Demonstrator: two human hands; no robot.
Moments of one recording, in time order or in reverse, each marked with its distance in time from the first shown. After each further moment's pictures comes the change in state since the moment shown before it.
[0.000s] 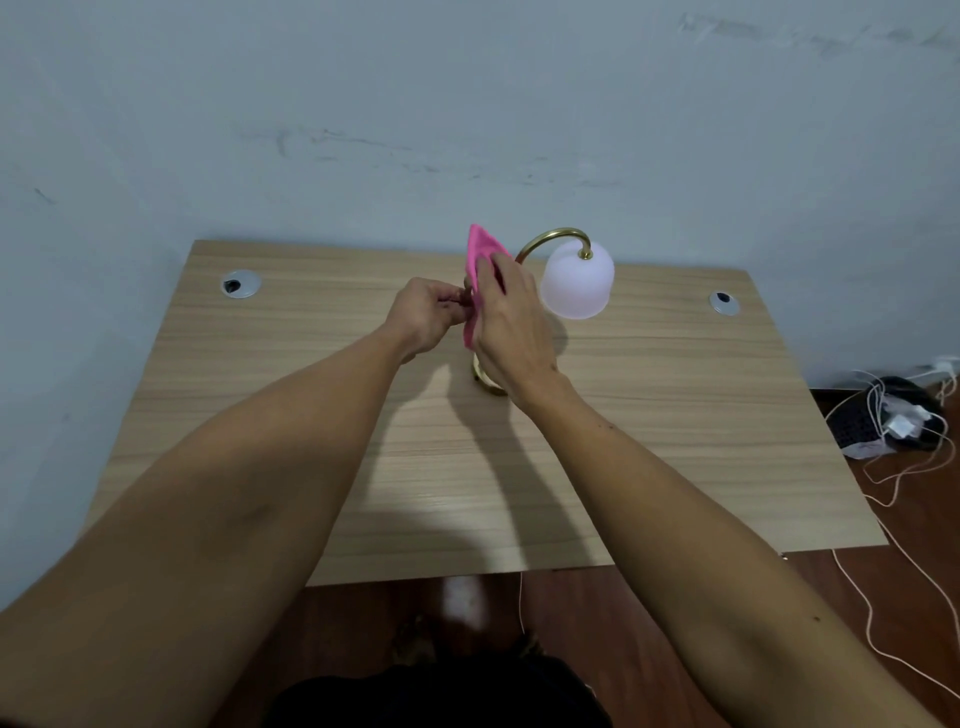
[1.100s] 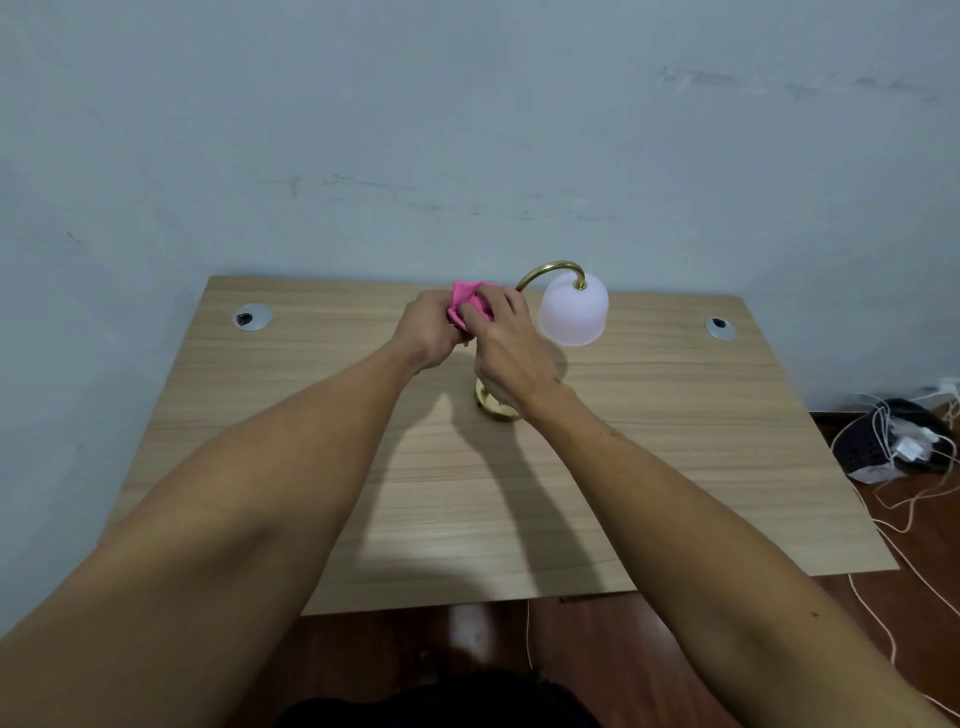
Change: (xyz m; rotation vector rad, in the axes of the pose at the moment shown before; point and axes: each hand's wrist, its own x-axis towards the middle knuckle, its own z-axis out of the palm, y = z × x) left_hand -0.003 0.025 -0.008 0.140 0.048 0.094; right_hand 0.005 0.002 -0.013 -0.024 -0.074 -0.133
